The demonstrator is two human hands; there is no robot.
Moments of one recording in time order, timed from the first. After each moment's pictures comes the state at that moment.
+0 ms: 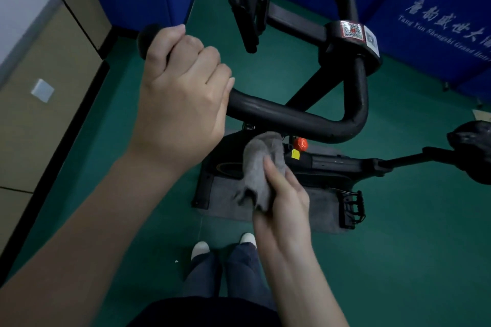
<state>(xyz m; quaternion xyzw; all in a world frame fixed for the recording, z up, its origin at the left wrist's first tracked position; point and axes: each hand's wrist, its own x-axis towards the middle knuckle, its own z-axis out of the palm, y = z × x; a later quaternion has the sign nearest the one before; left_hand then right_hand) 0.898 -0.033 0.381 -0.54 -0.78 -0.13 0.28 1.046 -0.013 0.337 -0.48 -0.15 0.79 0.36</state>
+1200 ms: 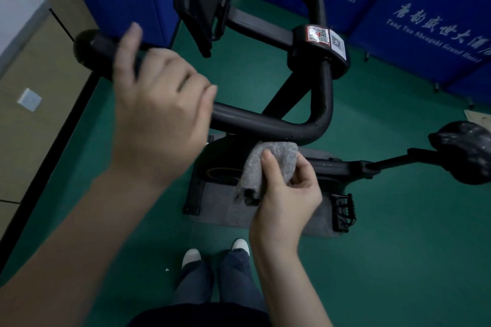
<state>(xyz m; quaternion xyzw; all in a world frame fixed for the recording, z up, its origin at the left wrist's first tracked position) 0.928 -0.012 0.378 -0.51 -0.80 -0.15 0.28 1.073 0.023 0.332 -0.52 -0.32 0.62 0.49</state>
